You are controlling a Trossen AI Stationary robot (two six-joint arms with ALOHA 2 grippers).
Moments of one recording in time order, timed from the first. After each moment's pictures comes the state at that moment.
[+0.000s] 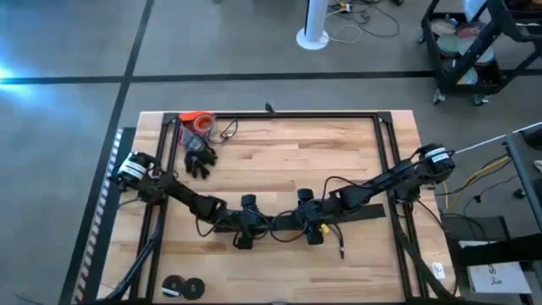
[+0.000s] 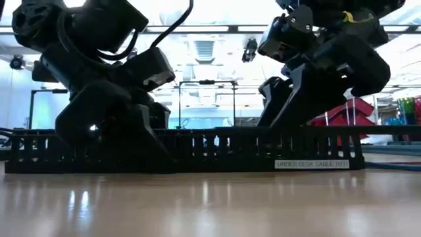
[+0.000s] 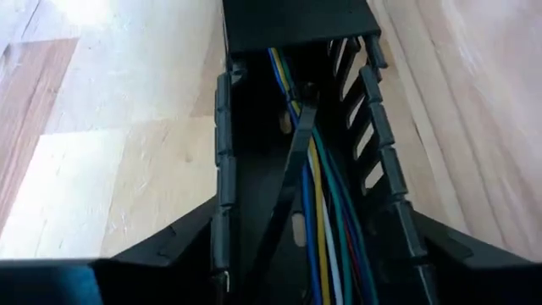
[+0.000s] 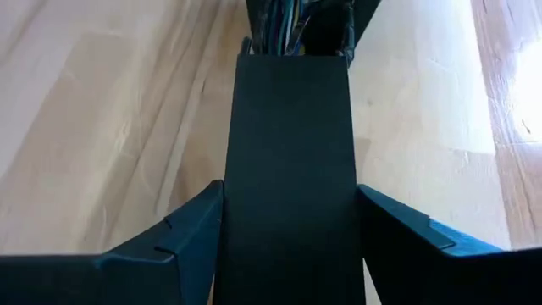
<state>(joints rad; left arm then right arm) -0.34 1.80 0.71 0.37 -0.26 -0.17 0.30 1.77 0.81 0.03 0.05 0.05</state>
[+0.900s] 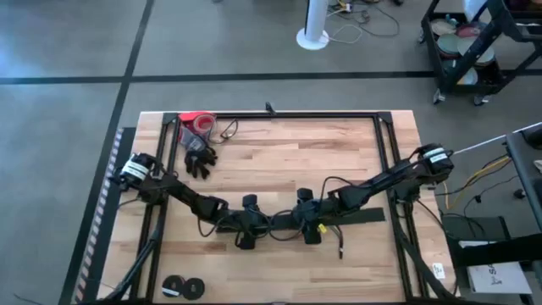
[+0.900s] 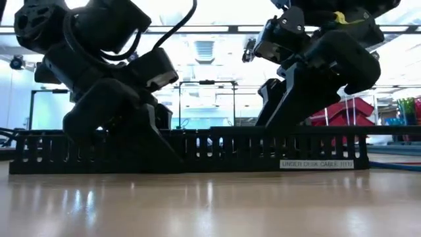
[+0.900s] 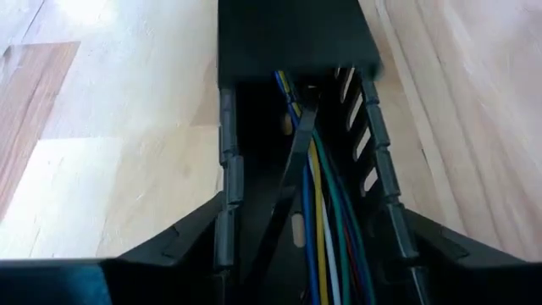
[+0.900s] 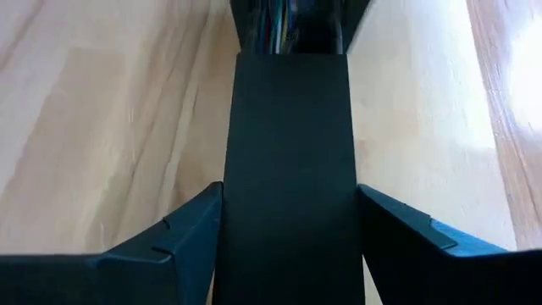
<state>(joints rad) -0.34 1.83 0.73 0.41 -0.27 -0.18 0.28 1.80 0.86 0.08 0.07 0.12</state>
